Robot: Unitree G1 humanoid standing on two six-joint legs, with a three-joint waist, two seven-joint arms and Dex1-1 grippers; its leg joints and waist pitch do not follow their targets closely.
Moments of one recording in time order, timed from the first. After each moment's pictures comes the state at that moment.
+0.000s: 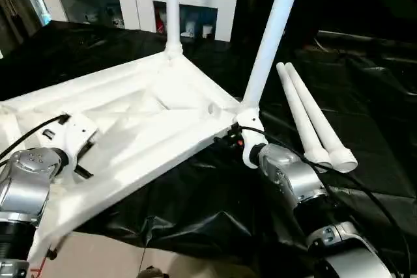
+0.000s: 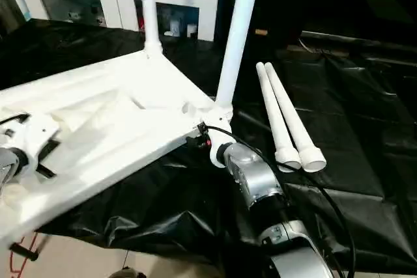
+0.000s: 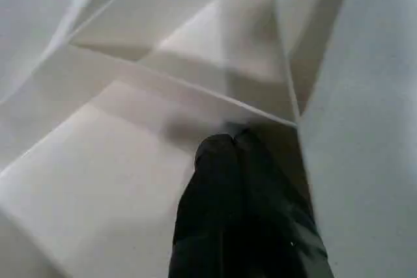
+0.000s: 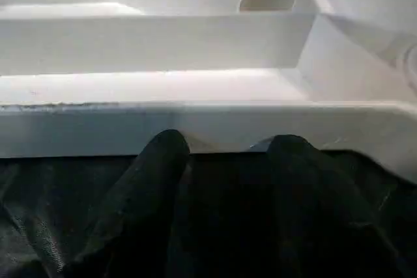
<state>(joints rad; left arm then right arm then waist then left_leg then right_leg) -0.29 0.65 0.02 0.23 0.21 0.56 -0.68 -0.56 -0.06 0.14 0.61 0.04 0.35 0.43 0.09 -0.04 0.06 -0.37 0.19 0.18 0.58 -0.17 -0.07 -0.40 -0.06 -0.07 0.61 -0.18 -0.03</state>
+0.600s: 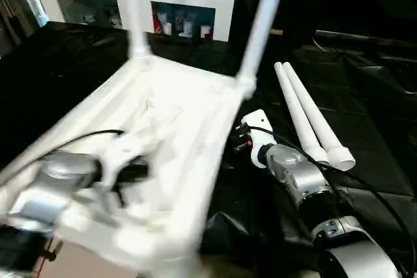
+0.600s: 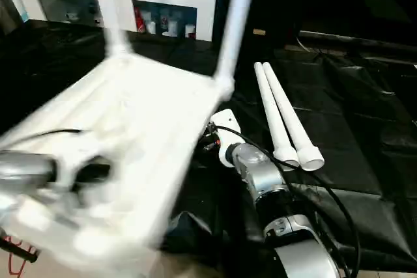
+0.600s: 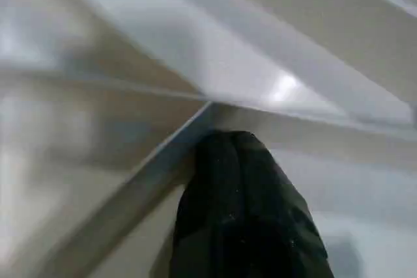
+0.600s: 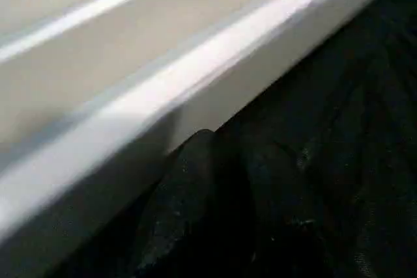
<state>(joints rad) -0.32 0.59 -0.20 0.09 0.03 0.49 -1.09 -0.59 -0.08 0.11 0.72 0.03 0.28 0.42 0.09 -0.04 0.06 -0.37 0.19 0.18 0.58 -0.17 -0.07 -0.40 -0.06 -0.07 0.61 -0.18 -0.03</state>
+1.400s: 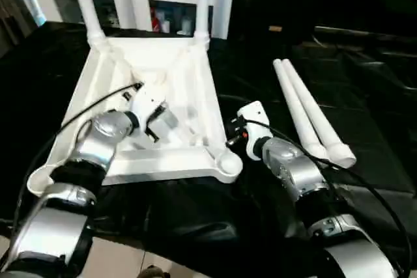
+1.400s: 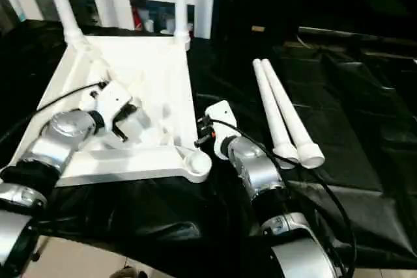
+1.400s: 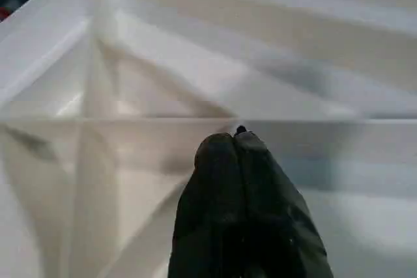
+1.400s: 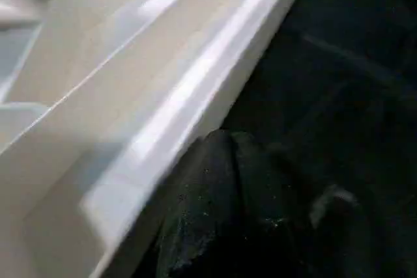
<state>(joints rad) -0.72 0.38 -0.16 0.81 0.12 0.02 -0.58 -0.59 -0.07 0.08 0.64 0.03 0.26 0.36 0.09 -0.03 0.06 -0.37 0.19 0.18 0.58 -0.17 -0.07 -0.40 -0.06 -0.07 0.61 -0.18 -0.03</state>
